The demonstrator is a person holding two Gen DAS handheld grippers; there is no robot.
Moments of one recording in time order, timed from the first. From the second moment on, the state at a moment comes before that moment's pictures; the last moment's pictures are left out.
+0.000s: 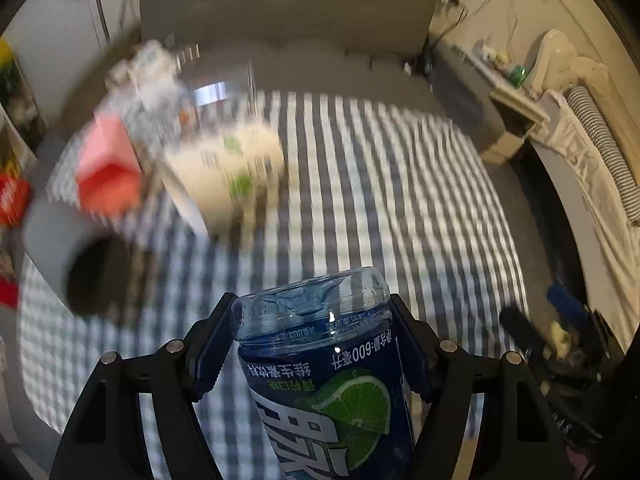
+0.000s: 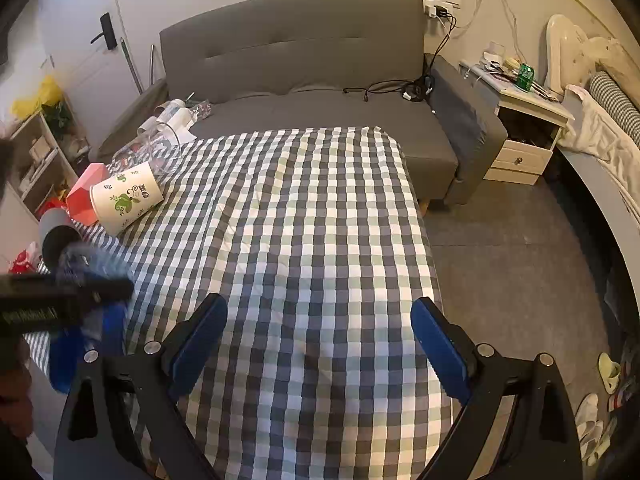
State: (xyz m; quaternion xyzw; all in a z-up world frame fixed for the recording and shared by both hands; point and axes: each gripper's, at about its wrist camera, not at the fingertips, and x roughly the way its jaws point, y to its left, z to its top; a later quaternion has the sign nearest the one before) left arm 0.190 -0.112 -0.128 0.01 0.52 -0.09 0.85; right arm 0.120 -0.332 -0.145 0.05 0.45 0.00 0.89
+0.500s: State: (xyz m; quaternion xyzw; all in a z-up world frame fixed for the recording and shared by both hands) left arm 0.201 -0.133 -0.135 0.09 0.29 -0.04 0.95; right arm 0.125 -0.327 -0.168 0.05 0.47 -0.01 0.88
